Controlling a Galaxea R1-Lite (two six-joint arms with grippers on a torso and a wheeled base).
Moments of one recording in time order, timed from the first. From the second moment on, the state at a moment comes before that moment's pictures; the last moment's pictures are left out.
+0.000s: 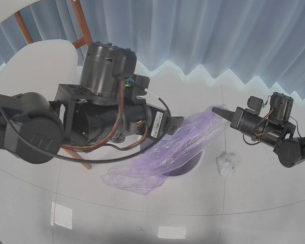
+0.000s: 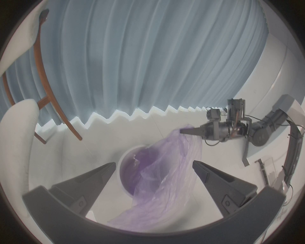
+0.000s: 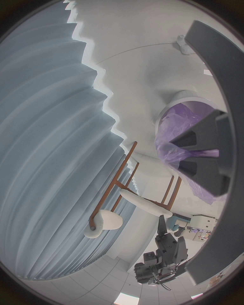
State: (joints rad) left arm -0.76 1.78 -1.27 -0.22 0.20 -0.07; right arm 0.25 1.93 -1.11 -0.69 0.59 0.38
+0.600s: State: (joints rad) left arm -0.60 1.66 -0.79 -0.23 -0.13 0.20; right arm 0.25 1.93 -1.09 -0.70 0.50 0.47
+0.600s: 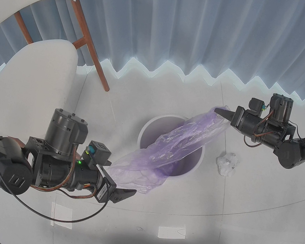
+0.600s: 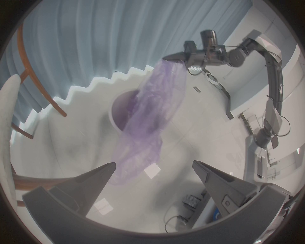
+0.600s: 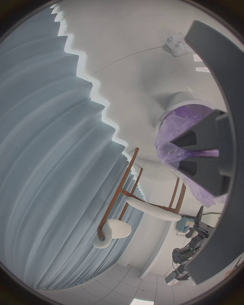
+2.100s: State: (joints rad) left arm -0.55 1.94 -1.17 -0.40 0.03 0.06; right arm 0.28 1.84 -1.00 -0.70 0.50 0.47
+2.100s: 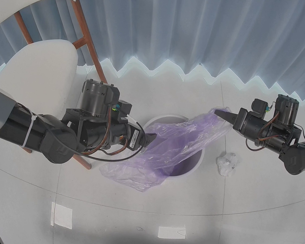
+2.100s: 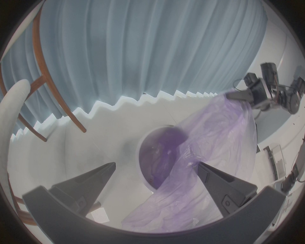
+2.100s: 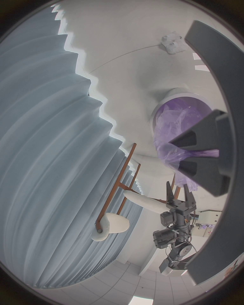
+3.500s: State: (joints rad) left arm -0.62 2.04 -1.24 -0.38 0.10 -0.18; right arm 0.27 1.84 -1.02 -0.71 0.46 0.43
